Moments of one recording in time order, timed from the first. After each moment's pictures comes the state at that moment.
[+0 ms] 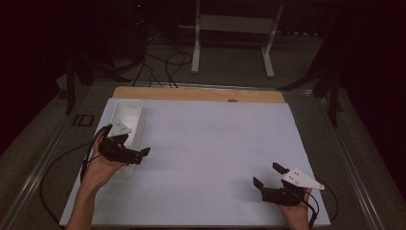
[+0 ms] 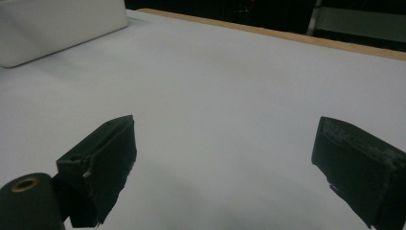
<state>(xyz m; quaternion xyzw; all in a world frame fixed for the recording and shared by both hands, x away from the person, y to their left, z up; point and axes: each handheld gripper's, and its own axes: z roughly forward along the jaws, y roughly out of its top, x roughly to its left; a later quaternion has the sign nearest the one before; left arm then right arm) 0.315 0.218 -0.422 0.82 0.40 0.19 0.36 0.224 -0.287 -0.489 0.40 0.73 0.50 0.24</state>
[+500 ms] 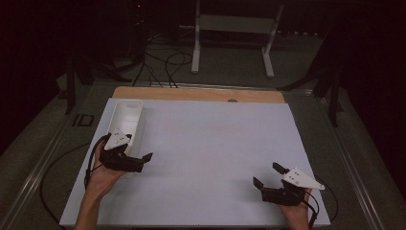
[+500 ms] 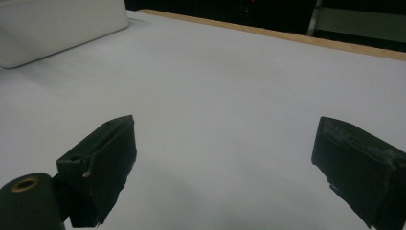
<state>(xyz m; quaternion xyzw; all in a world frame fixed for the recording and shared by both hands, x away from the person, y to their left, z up) 0.295 0.218 -0.438 0.80 0.37 0.20 0.43 0.224 -0.287 -0.489 0.40 0.73 0.50 0.25</state>
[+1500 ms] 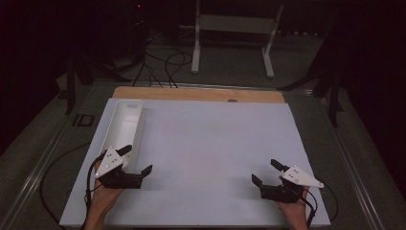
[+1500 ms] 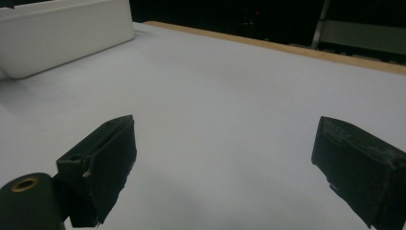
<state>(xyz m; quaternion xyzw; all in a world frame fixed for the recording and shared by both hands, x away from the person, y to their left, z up) 0.257 0.223 -0.472 0.75 0.34 0.24 0.52 0.231 -0.285 -0.488 0.38 0.72 0.52 0.25</state>
